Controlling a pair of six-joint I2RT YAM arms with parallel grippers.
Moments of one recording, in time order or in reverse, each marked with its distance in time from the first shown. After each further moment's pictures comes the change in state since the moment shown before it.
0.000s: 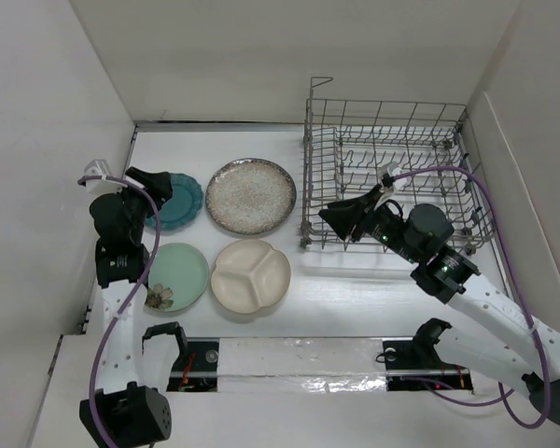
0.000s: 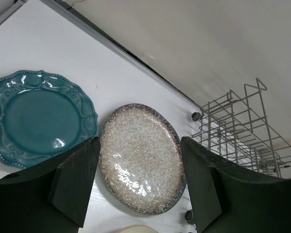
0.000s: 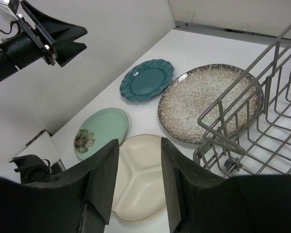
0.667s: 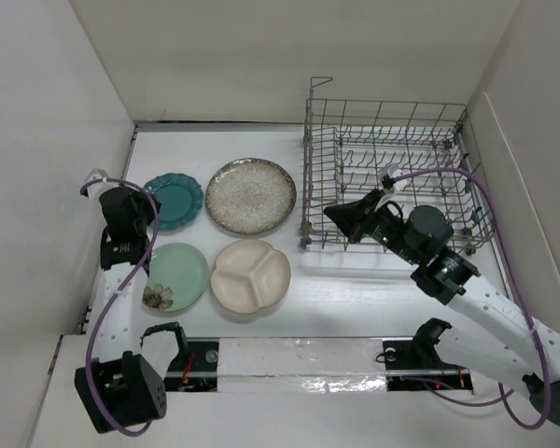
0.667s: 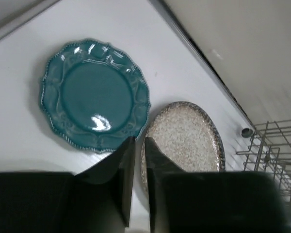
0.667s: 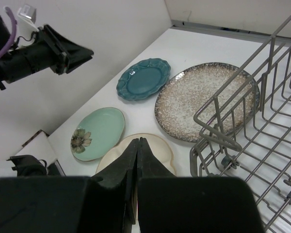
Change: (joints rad) left arm 0.001 0.117 -0.008 -0.092 -0.208 -0.045; right arm 0.000 -0.009 -0.016 0.002 0.014 -0.003
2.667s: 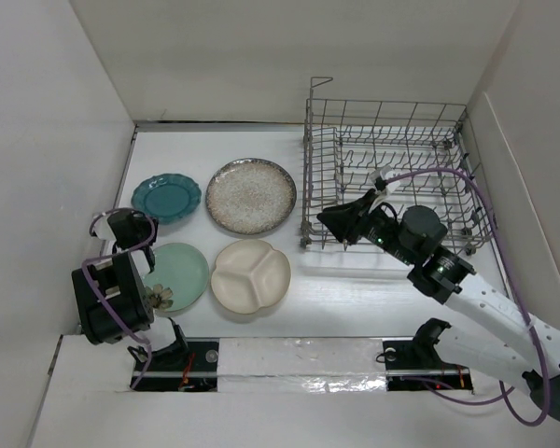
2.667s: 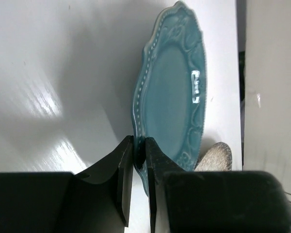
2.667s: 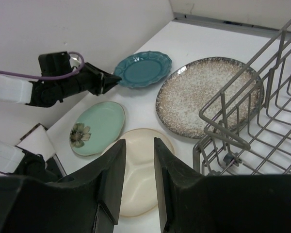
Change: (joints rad) left arm 0.178 0.554 -0.259 0.611 0.085 -0.375; right arm 0.026 0.016 0.000 -0.003 0.013 -0.015
